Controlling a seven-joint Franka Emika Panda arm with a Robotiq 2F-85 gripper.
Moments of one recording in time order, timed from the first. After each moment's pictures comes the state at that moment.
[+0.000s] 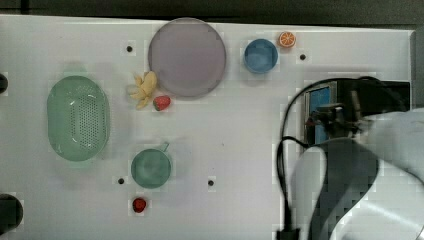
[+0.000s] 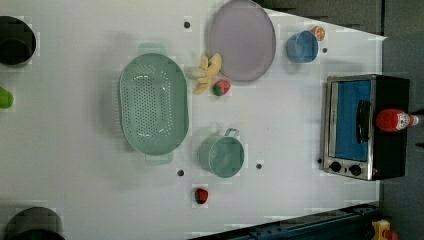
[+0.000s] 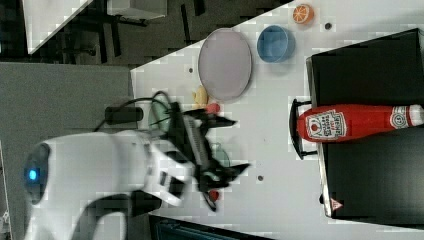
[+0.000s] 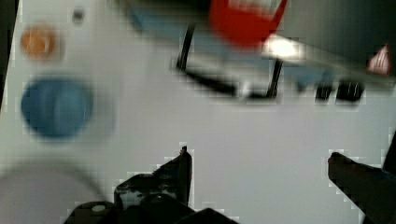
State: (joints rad) arm -0.04 -0.05 -0.45 -1.94 -0.03 0.32 0.08
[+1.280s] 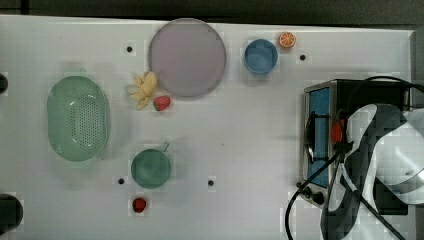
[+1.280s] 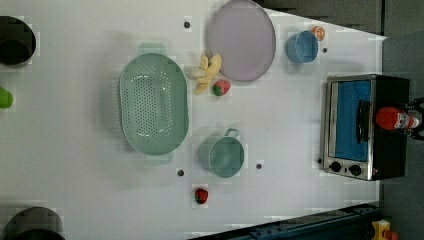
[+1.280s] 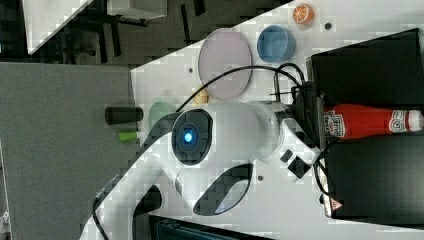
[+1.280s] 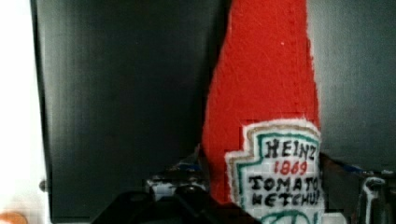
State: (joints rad) arm -0.12 0.35 -0.56 -1.85 0.17 0.59 0.09
